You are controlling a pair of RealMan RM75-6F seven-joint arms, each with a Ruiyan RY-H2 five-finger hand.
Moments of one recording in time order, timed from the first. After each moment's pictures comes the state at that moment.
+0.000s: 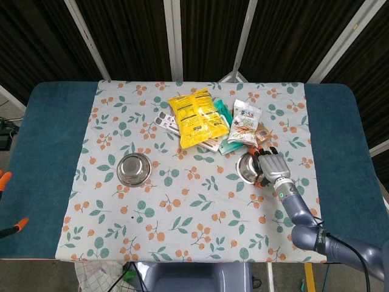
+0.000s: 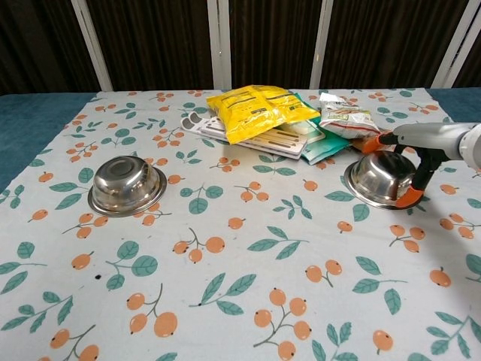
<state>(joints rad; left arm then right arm) 0.02 -1.10 -0.04 -1.62 1.51 1.59 0.01 0.77 -1.45 0.17 -1.37 -0.76 0.77 -0.42</state>
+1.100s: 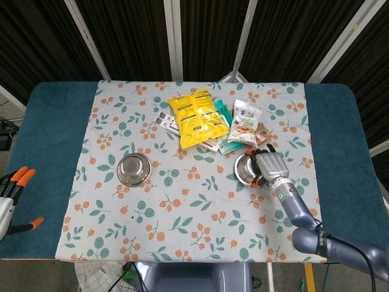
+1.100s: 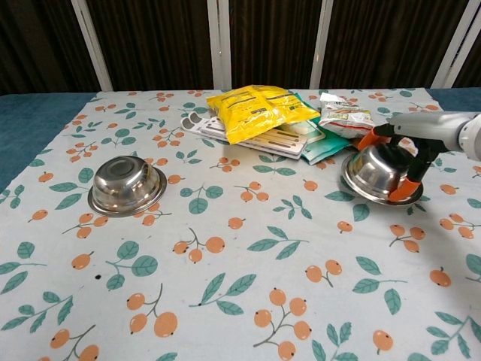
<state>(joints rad) -0.09 -0.99 -0.03 -1.73 1.54 1.41 -0.06 0.78 -1.39 0.15 -1.46 -0.81 0.84 -0.39</state>
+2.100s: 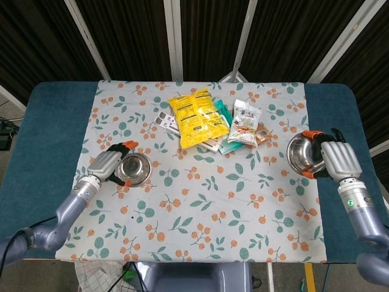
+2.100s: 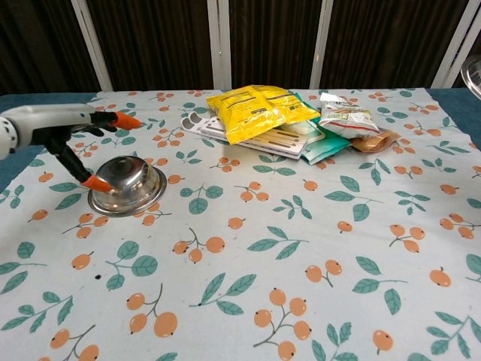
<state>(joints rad) -0.71 -1.43 -0.21 -1.42 1.08 0.73 0.03 0.55 -0.96 0.17 -1.69 -1.05 1.01 -0.07</state>
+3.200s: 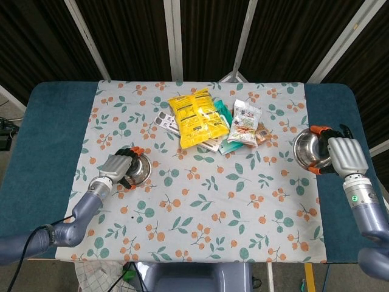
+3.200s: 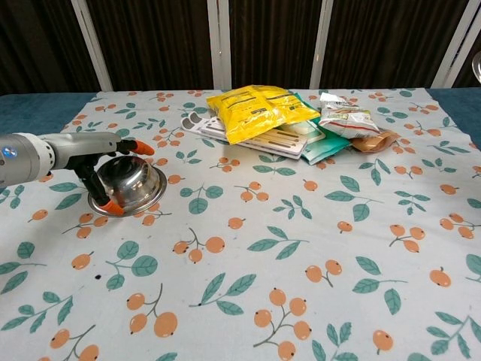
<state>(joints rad) -0.82 -1.51 -0.13 -1.39 0.78 0.76 0.36 0.54 -0.98 0.21 -1.64 -1.03 1.00 -0.09</state>
